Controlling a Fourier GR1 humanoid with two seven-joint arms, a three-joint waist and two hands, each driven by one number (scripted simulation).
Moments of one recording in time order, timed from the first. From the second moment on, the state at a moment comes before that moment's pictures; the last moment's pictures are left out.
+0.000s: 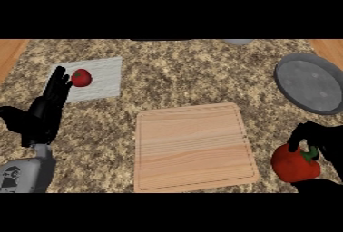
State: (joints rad) left arm -0.20 0.23 0.10 -1.50 0.04 0.08 0.09; right arm 0.07 -0.71 0.19 -2.11 0.51 -0.01 0.21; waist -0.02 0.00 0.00
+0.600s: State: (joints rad) left arm -0.22 0.20 0.06 -1.50 0.02 0.08 0.10; right arm -0.19 -0.70 -0.14 -1.57 0.20 0.05 -0.03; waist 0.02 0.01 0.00
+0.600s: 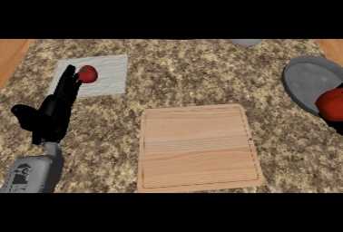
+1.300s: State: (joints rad) left arm -0.29 0.17 0.04 -1.46 0.00 0.08 0.09; right arm -0.58 -0.75 -0.20 -0.71 0.44 -0.17 -0.42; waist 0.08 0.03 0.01
